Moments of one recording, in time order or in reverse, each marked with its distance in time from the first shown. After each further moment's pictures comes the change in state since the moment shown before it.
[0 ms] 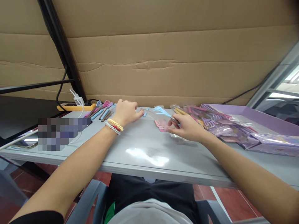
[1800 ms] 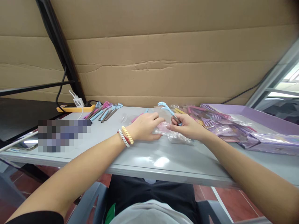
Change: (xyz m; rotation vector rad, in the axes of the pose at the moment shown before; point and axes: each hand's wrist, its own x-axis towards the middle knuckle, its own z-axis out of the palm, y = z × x) left_hand -0.021 0.051 0.000 -0.287 -0.117 0.626; right_hand 0.001 0.000 0.000 0.314 -0.025 0.021
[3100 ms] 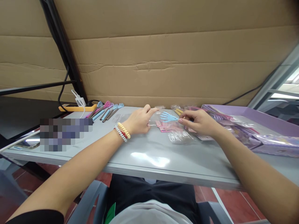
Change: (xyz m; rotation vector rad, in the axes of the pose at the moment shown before) left_hand -0.008 -0.024 -0.002 0.098 0.028 -0.175; right_hand -0.007 0.017 -0.039 -0.331 0.025 -0.068
